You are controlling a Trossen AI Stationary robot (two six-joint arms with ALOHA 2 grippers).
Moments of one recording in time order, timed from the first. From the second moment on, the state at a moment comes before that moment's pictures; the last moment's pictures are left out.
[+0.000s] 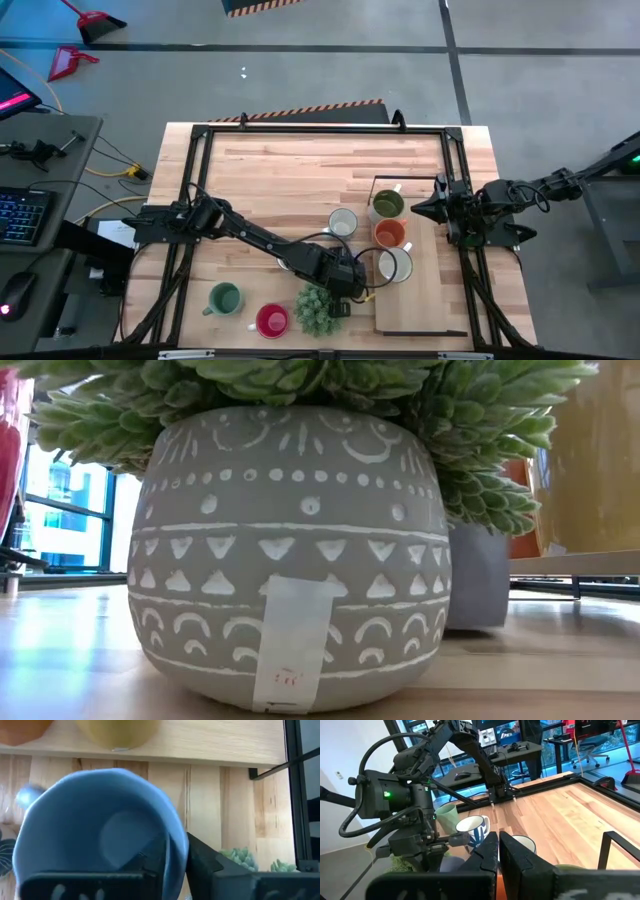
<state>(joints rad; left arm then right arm) -0.38 2.27 1.97 -0.76 -0.11 -0.39 0.32 0.24 0.38 -0.21 0.28 0.29</state>
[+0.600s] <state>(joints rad) -0.36 2.21 1.97 -0.76 -0.06 -0.41 0.32 0.24 0.38 -0.23 0.25 0.29</state>
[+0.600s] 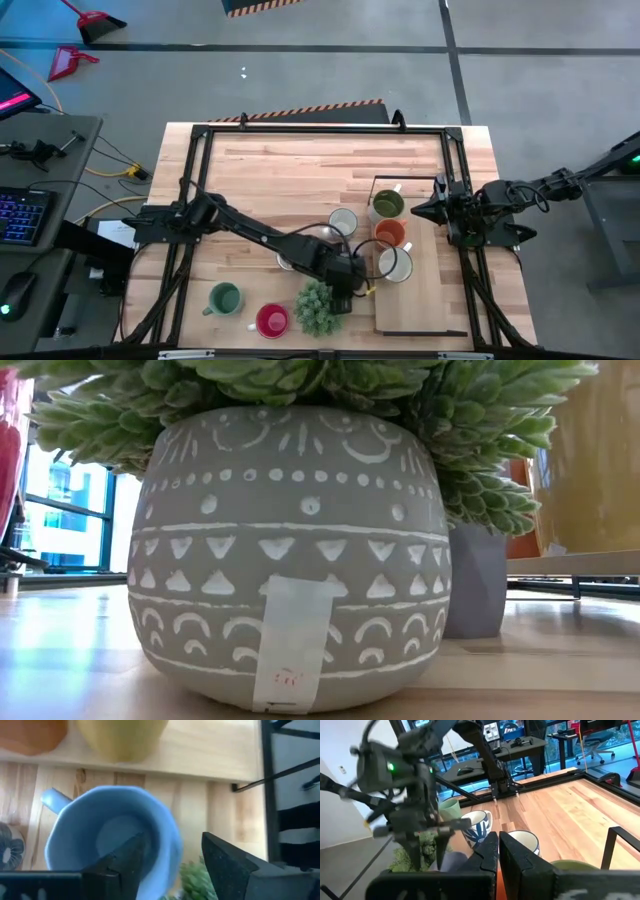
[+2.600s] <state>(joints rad) -0.35 0.70 0.55 -0.41 -0.25 -0.35 0.32 1.23 1.73 -0.94 0.22 0.15</state>
